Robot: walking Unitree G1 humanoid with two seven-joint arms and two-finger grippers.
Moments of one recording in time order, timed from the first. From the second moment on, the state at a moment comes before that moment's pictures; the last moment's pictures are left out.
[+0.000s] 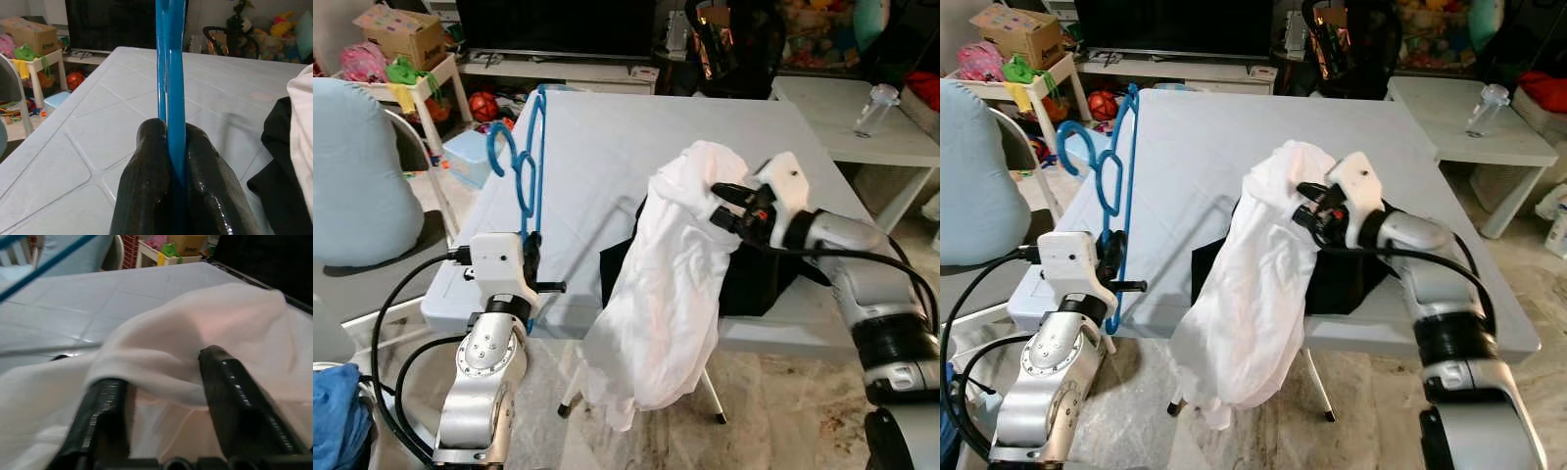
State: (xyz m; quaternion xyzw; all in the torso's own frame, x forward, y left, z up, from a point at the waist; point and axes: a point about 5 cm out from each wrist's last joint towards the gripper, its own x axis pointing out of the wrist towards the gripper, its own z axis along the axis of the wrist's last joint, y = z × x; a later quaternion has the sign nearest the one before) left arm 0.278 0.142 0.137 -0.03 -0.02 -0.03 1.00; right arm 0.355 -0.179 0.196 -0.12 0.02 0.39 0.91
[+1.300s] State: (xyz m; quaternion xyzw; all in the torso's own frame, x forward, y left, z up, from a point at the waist) left arm 0.277 0.137 0.134 -0.04 -0.01 -0.05 1.00; right arm 0.342 -0.238 0.214 -0.36 0.04 0.33 0.87
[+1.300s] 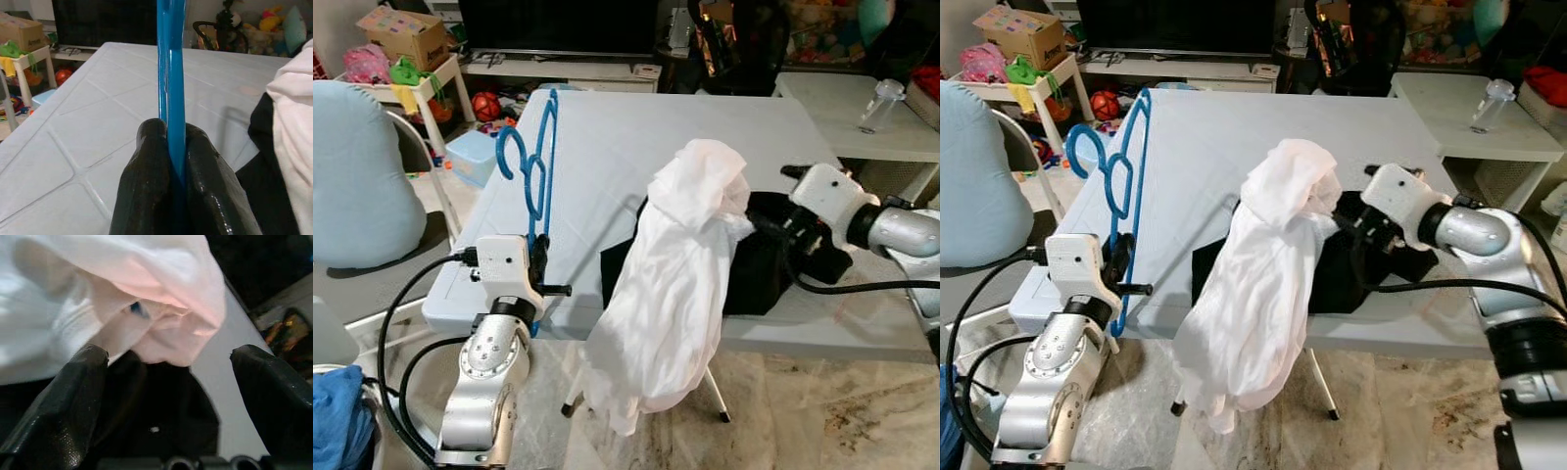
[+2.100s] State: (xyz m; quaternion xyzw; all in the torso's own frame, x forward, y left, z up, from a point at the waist) left arm 0.278 0.135 0.133 -0.04 -0.01 -0.05 1.00; right arm 0.258 -0.189 0.164 -0.05 0.13 0.54 0.83
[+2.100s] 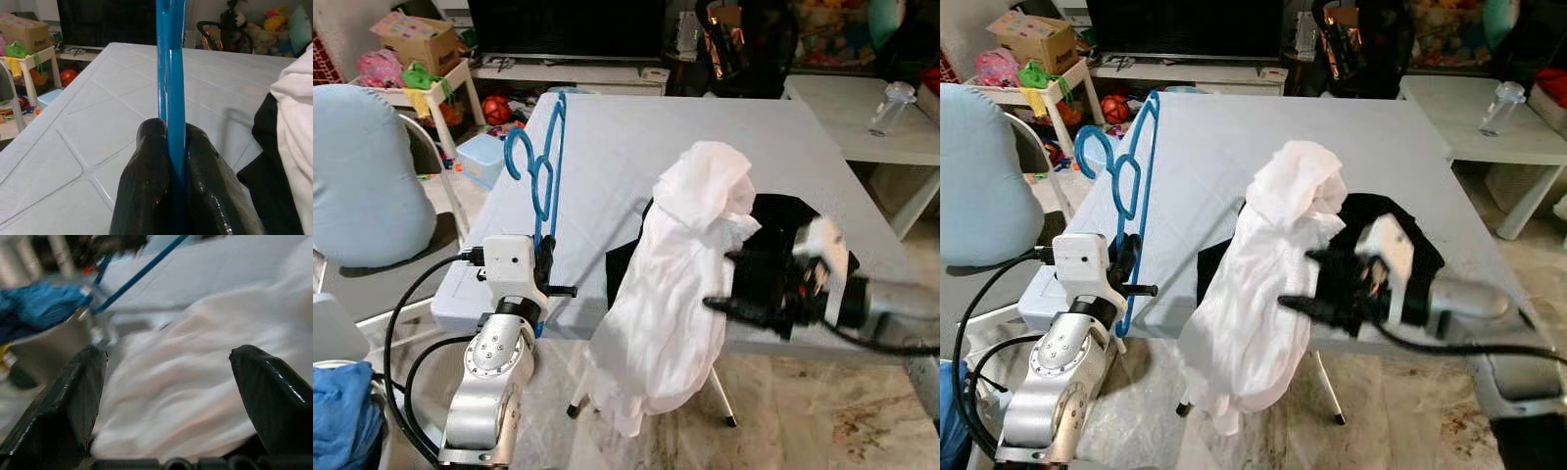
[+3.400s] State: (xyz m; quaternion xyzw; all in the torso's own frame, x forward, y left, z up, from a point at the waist) left arm 0.278 0.133 0.133 -0.03 -0.01 -0.06 1.00; right arm 0.256 -0.104 0.101 -0.18 0.11 0.34 0.92
